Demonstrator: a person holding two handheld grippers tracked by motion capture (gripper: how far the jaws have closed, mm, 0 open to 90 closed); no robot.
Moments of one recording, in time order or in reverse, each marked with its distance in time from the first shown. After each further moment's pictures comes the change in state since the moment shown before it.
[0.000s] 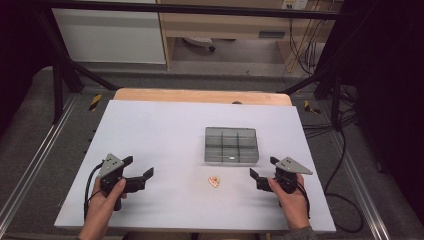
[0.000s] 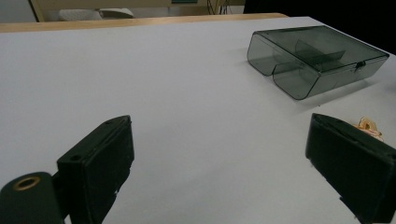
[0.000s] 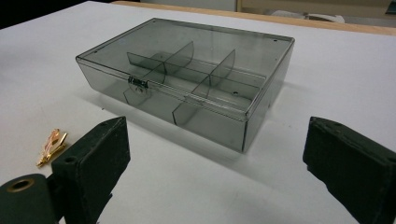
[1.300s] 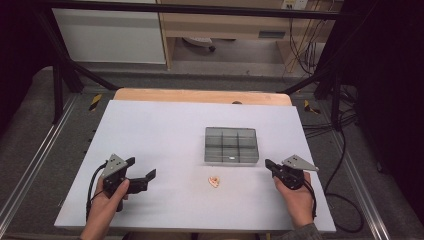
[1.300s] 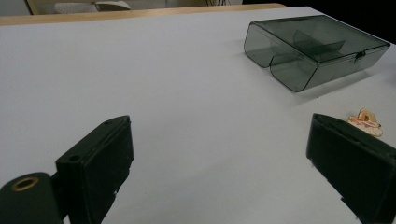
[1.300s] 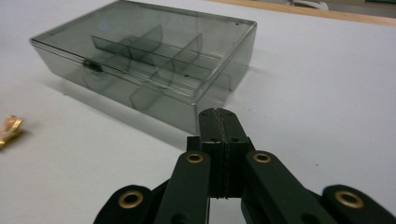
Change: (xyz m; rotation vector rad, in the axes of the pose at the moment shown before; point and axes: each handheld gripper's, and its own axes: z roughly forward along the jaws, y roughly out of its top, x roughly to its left) left arm -0.004 -0.001 0.004 0.028 -0.001 0.009; right arm -0.022 0.000 -0.005 0.058 -0.054 -0.004
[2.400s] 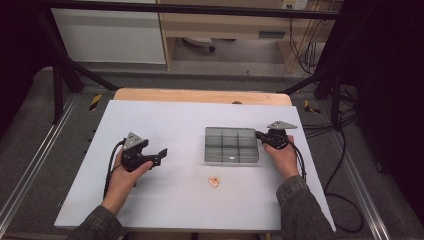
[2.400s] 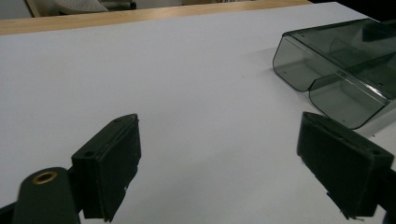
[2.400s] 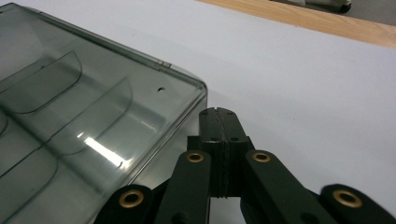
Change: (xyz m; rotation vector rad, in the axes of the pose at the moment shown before) left arm 0.019 0.033 0.072 0.051 0.022 -0.003; right arm -0.059 0.050 0.117 0.085 0.046 -0.044
